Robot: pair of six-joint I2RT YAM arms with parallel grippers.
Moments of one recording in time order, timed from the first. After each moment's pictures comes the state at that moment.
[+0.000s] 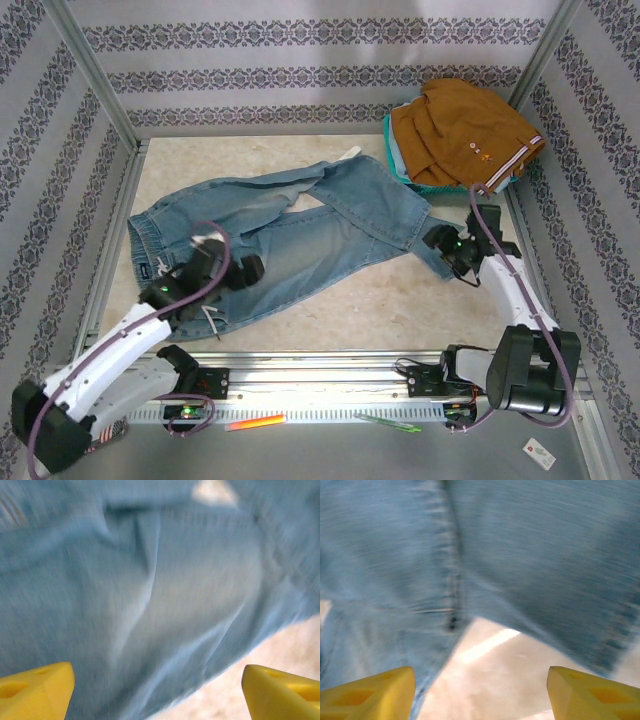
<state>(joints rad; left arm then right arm) -0.62 0.87 0.61 -0.62 -0.15 -0.82 -0.17 1.19 0.71 -0.56 -0.29 0.69</state>
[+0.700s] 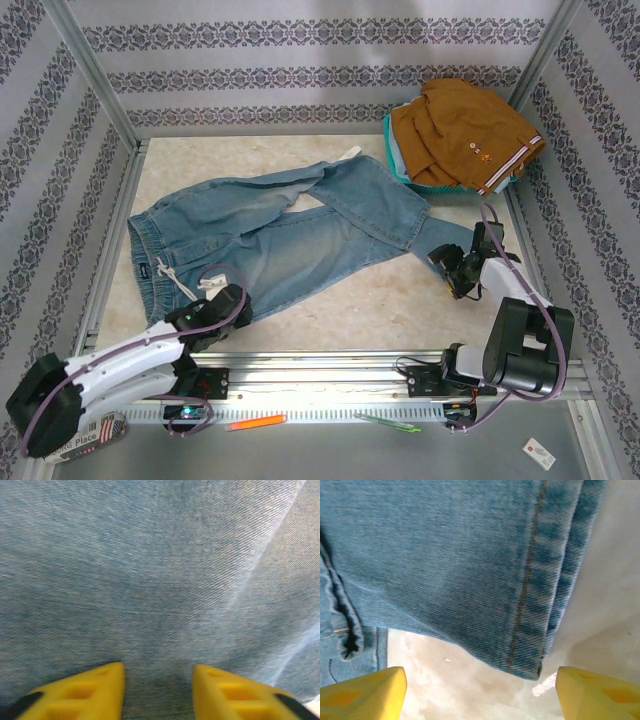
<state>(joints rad) -0.74 0.81 0.25 -0.47 -0.32 -1.06 -0.27 1.30 0.61 -0.52 -0.33 0.79</state>
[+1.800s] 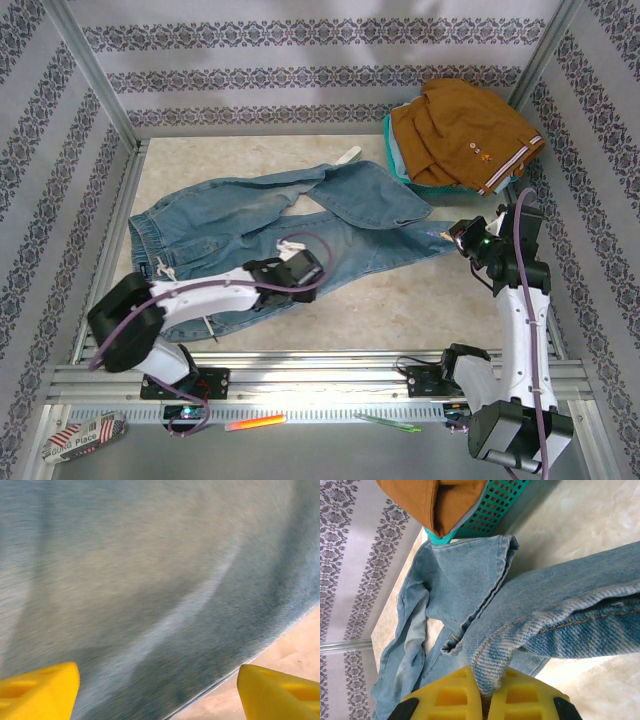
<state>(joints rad) -0.94 1.55 0.91 -0.51 -0.35 -0.74 -0.27 0.89 0.85 -0.69 -0.46 0.79</state>
